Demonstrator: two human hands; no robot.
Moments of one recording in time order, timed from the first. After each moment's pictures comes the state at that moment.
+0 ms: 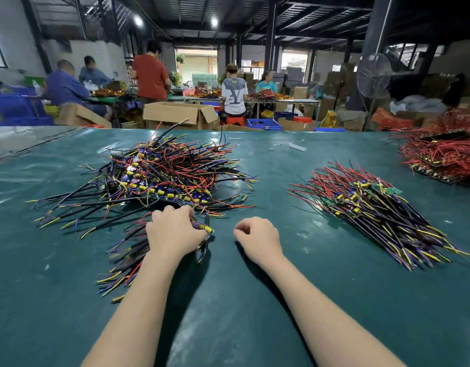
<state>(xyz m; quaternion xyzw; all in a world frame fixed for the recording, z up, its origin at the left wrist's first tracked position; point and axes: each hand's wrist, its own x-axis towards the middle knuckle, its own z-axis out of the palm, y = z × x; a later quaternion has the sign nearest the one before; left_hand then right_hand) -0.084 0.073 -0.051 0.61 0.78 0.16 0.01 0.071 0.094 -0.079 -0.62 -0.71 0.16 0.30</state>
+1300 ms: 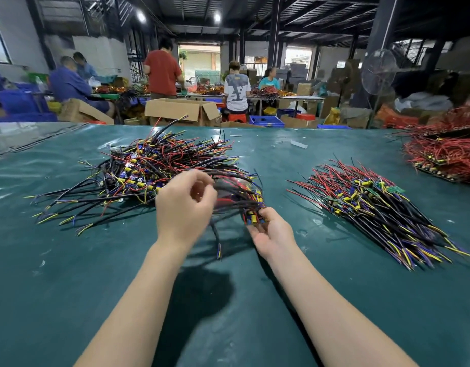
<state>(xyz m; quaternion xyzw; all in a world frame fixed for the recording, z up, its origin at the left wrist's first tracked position) -0.054 0.057 -0.019 0.61 0.51 0.61 -0.06 0.081 0.100 -0.059 -0.36 -0.12 0.67 0.63</state>
